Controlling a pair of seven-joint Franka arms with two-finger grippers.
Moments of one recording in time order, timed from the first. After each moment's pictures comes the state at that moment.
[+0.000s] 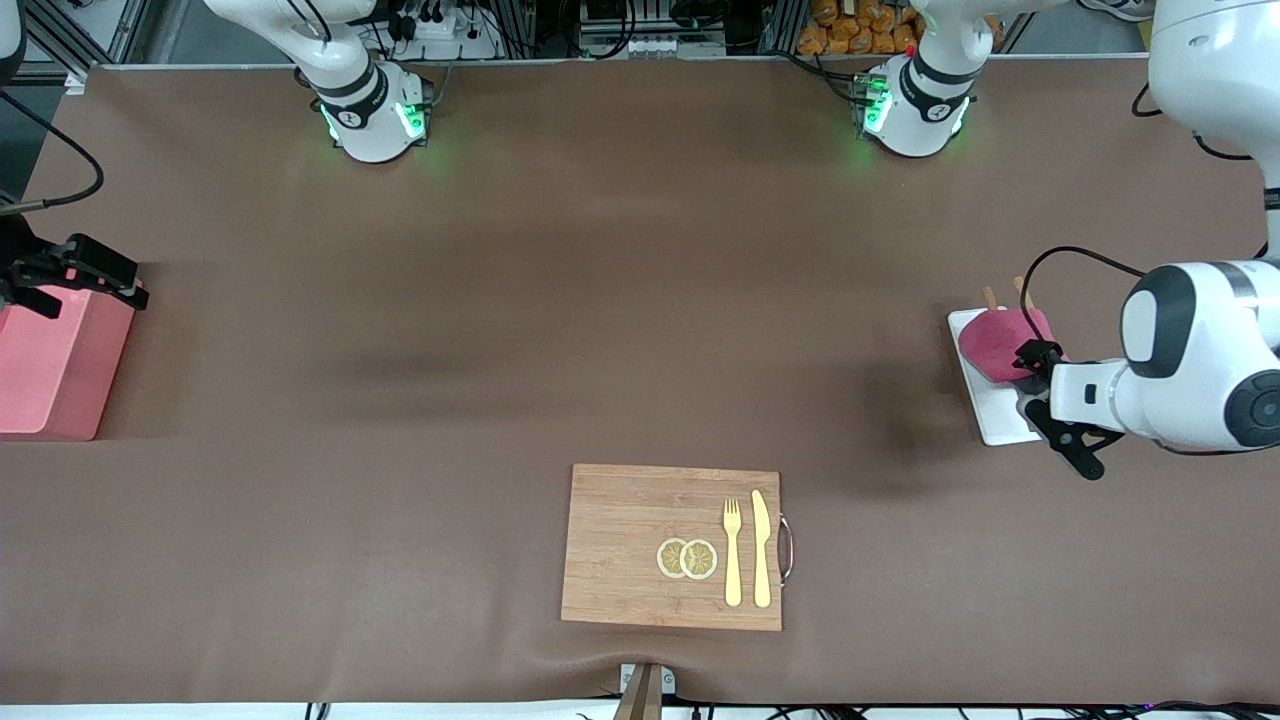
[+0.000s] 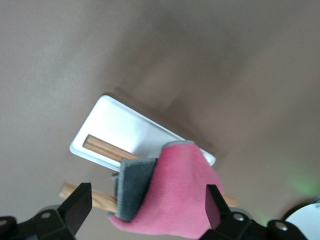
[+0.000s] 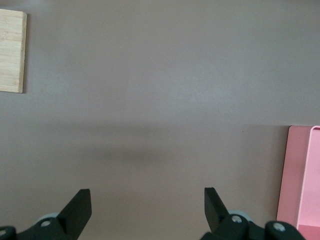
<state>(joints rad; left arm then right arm) 0.05 0.51 -0.03 -1.56 0.07 1.73 0.89 0.01 0.03 -0.09 -1.59 0.05 1.66 -0.16</state>
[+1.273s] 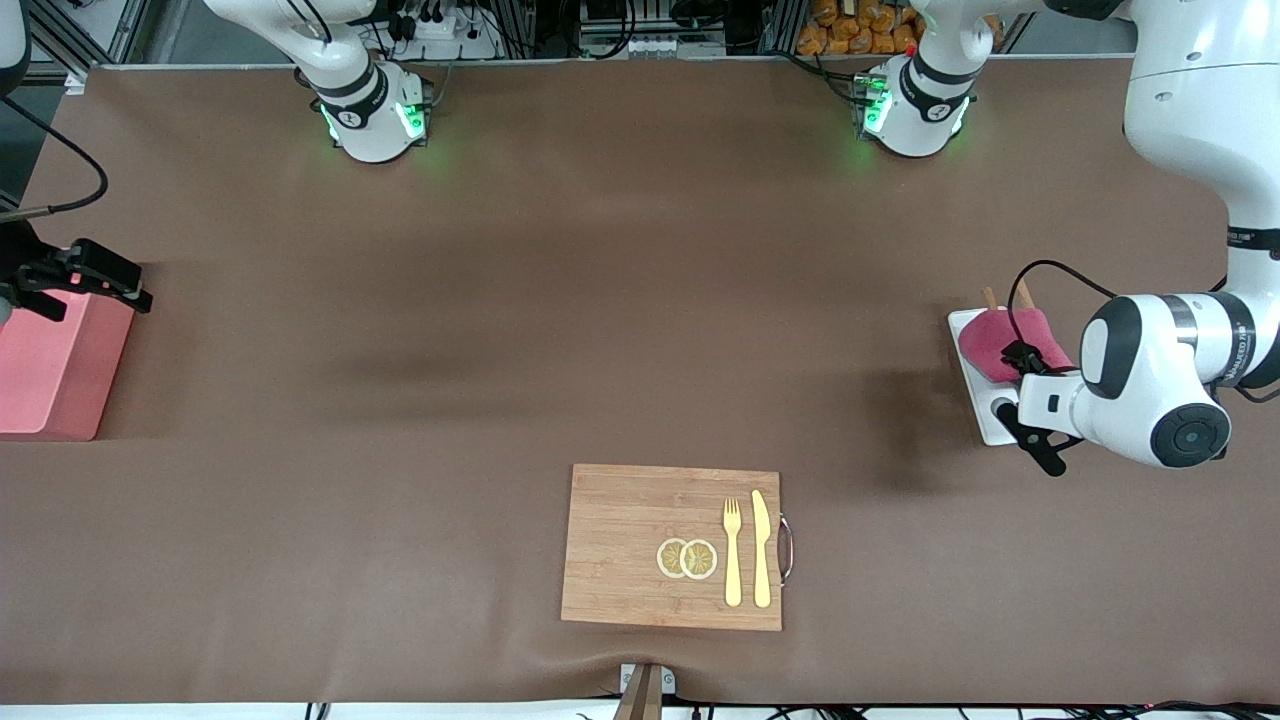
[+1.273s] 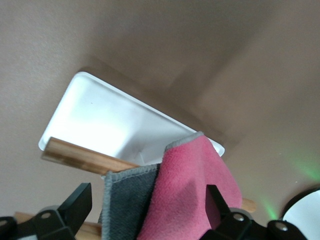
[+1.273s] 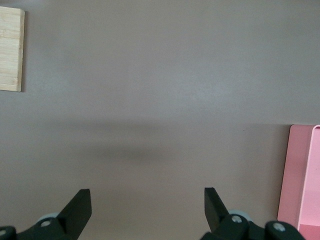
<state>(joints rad) 0.05 0.59 -0.03 -1.60 0.14 1.71 0.83 0.01 0.04 -0.09 -1.59 0.05 1.66 -0.16</state>
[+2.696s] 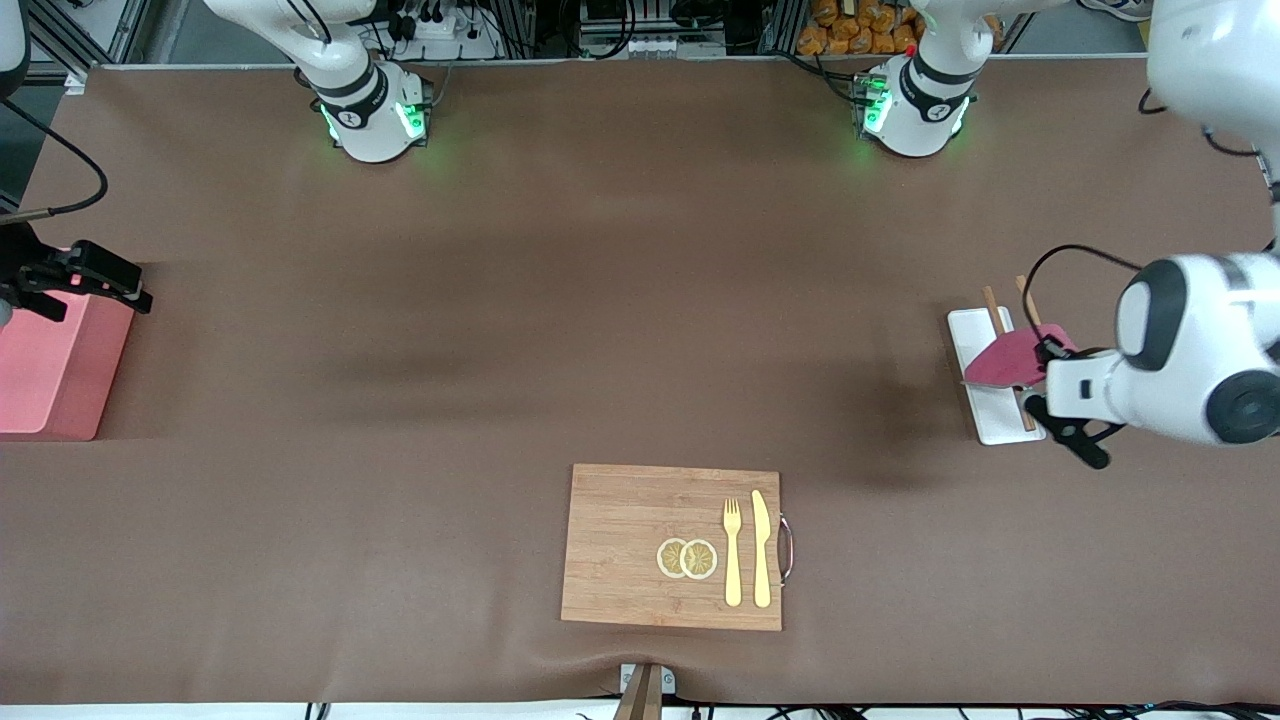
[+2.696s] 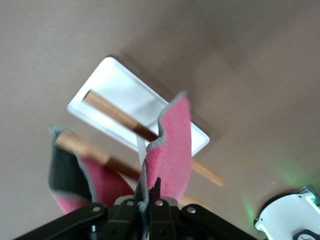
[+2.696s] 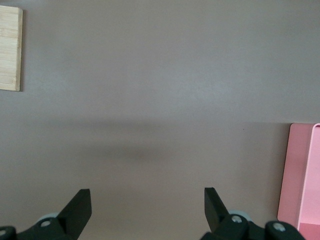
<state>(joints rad) 0.05 0.44 -0.04 -1.55 0.14 1.60 0.70 0.01 0.04 -0.10 -1.59 0.05 1.66 -0.16</state>
